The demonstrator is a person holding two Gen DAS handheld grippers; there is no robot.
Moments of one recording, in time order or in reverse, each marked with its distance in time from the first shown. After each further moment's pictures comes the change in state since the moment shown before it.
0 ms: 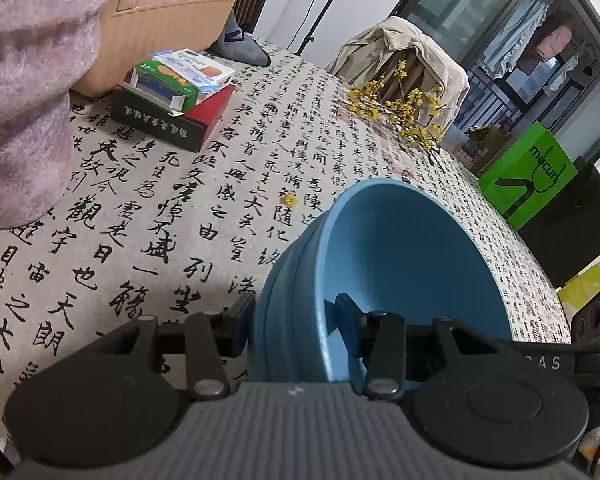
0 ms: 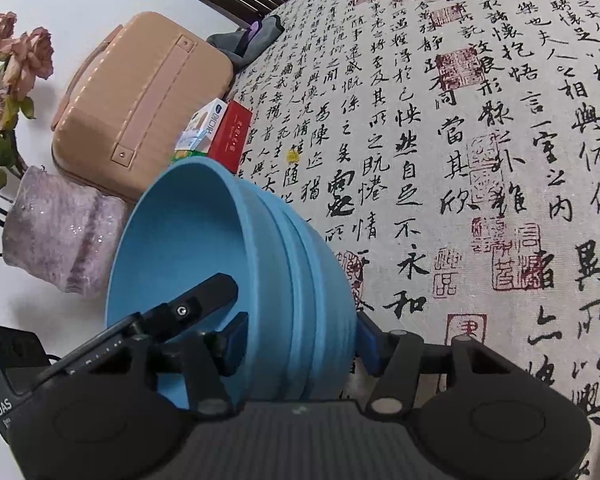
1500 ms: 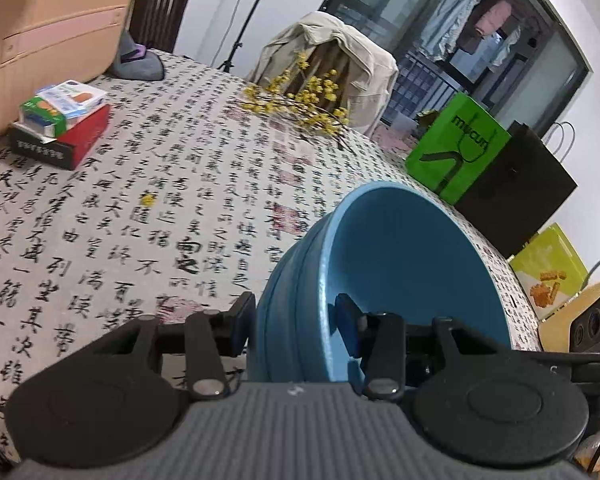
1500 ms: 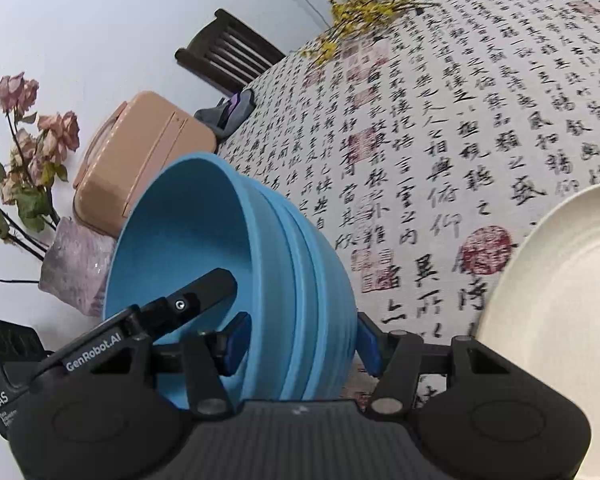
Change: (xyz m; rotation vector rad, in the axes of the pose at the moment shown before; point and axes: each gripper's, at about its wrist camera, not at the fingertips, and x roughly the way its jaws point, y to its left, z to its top) left arm -0.008 -0.113 -0.025 0.133 -0.014 -0.114; right arm -0.130 -0.053 -0.031 0.036 -0.175 -0.022
